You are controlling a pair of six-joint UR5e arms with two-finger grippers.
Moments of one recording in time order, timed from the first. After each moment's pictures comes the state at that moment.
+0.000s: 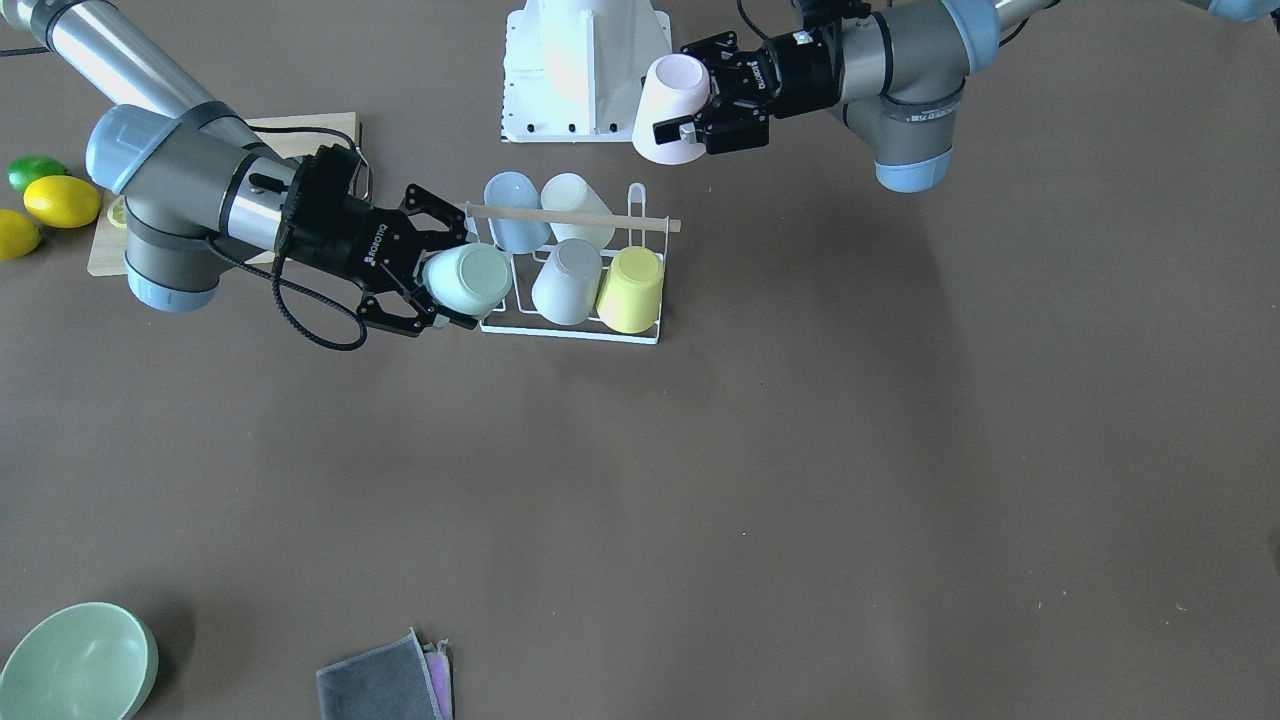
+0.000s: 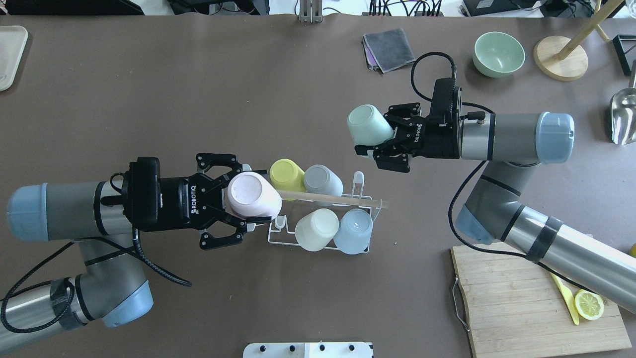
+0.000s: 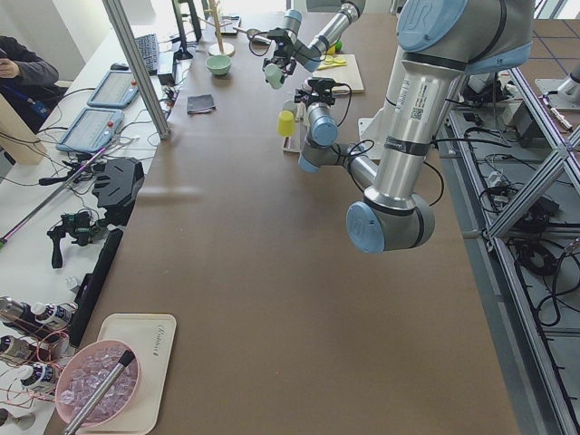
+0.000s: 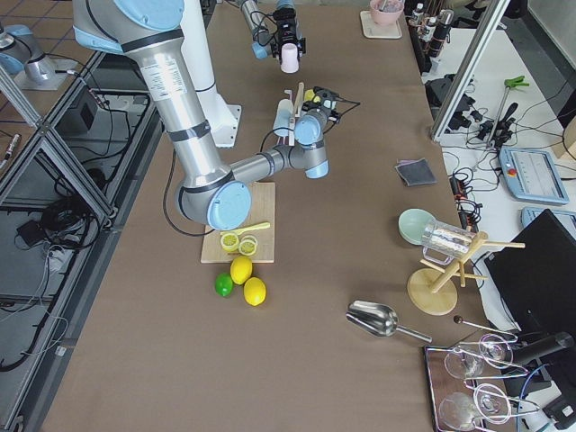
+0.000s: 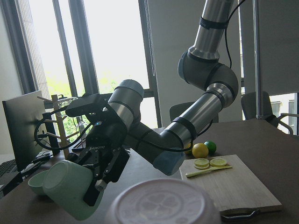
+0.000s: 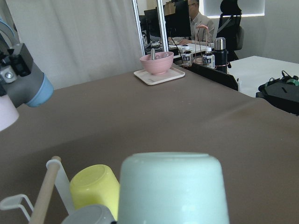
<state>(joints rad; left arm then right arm) -0.48 -1.94 -1.67 -3.32 -1.81 -0.15 0.68 -1.14 1.41 0.12 1.95 0.50</state>
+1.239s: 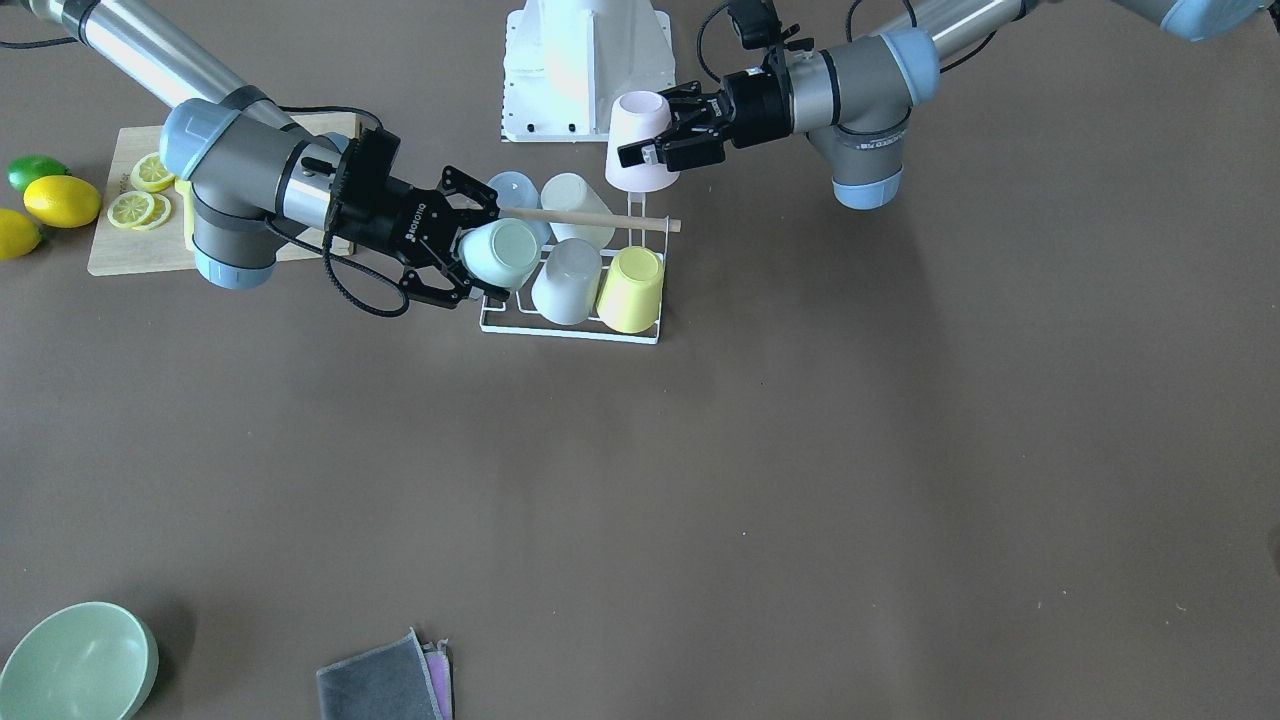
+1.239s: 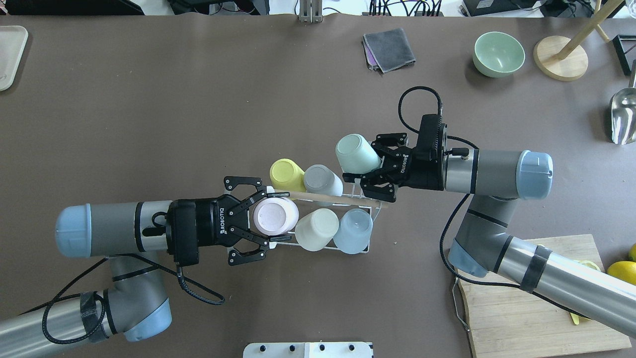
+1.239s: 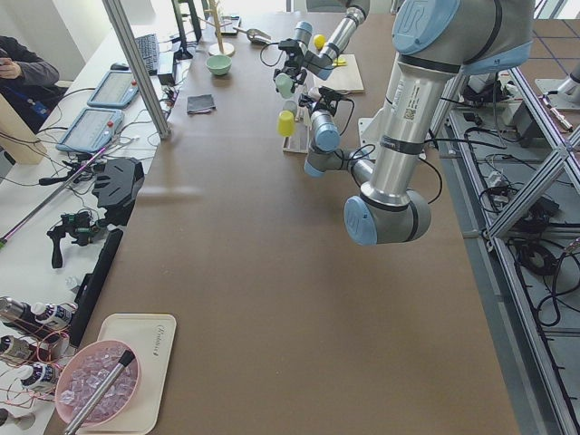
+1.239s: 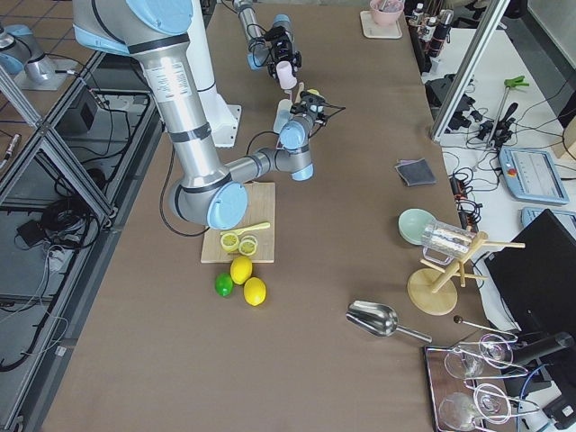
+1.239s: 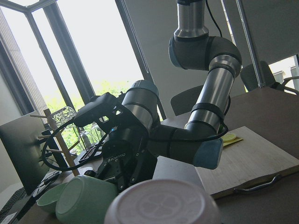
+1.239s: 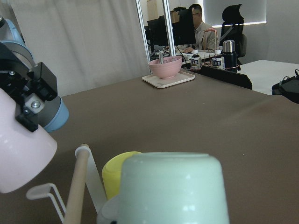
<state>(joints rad) -0.40 -1.97 -1.56 -3.35 -1.76 0.18 0.58 -1.16 1.41 0.15 1.86 0.49</state>
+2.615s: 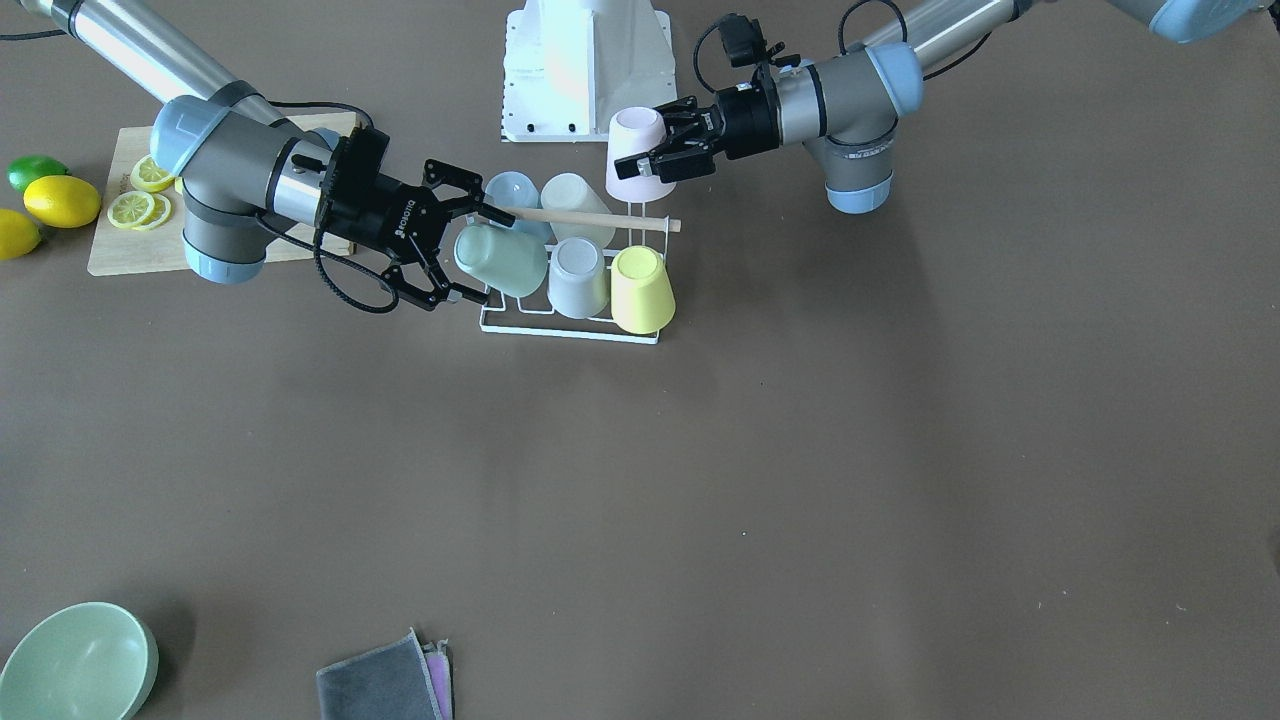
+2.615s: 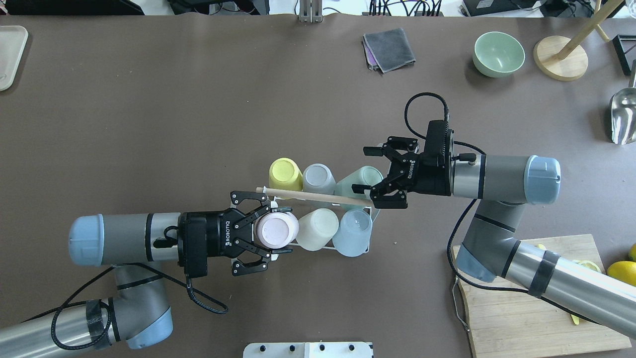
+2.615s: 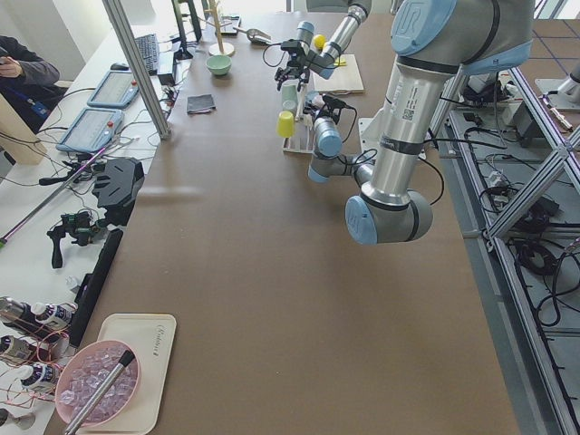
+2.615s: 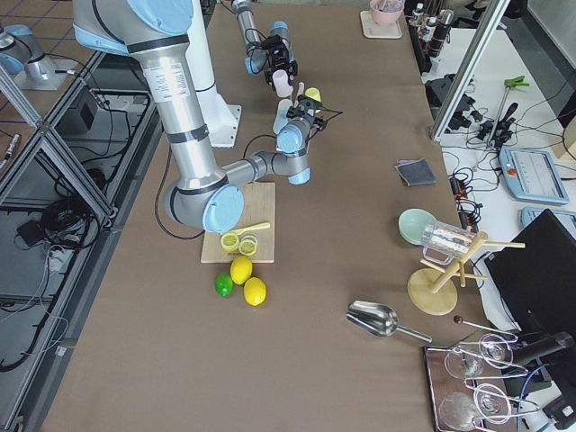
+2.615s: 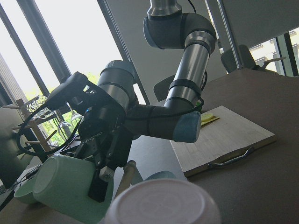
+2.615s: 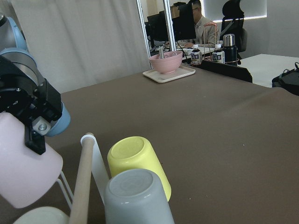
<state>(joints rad) -0.37 -1.98 -1.50 -3.36 -1.76 0.21 0.58 -1.19 1.43 0.15 1.87 0.50</state>
